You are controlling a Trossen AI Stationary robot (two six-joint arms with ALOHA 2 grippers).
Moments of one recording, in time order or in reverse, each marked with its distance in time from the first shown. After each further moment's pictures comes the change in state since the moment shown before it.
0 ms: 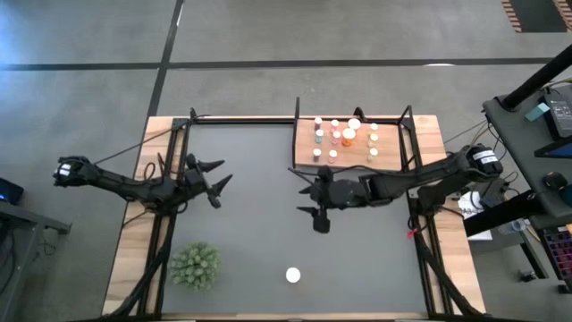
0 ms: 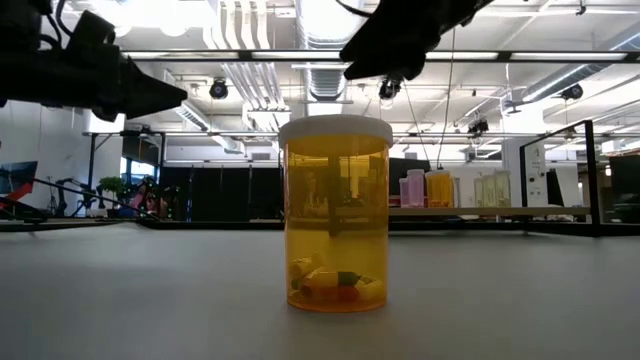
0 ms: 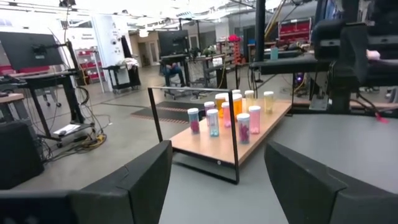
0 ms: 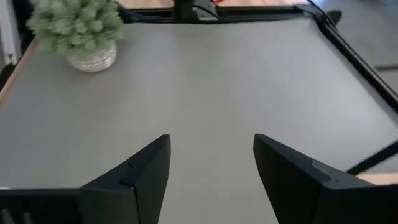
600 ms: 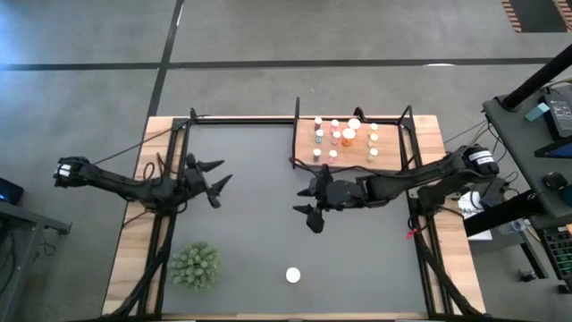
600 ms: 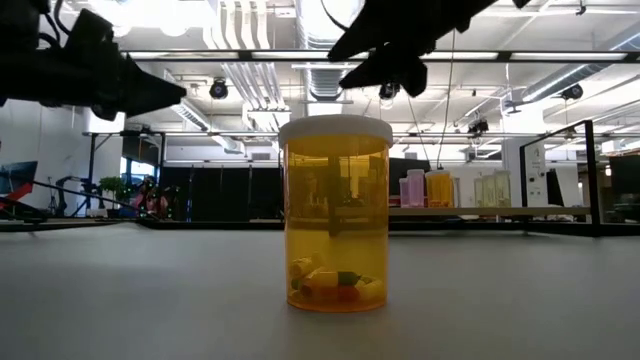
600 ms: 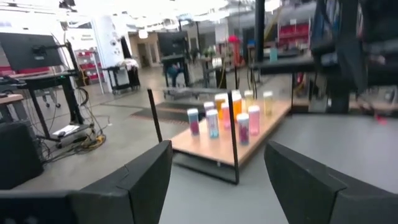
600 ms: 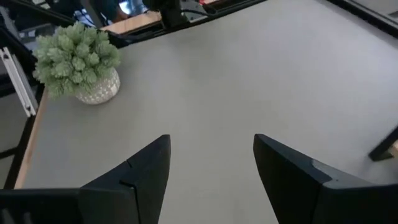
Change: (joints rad) left arm -0.001 -0.049 0.000 -0.007 0.003 0.000; right arm -0.008 0.031 -0.003 0.036 0.000 0.282
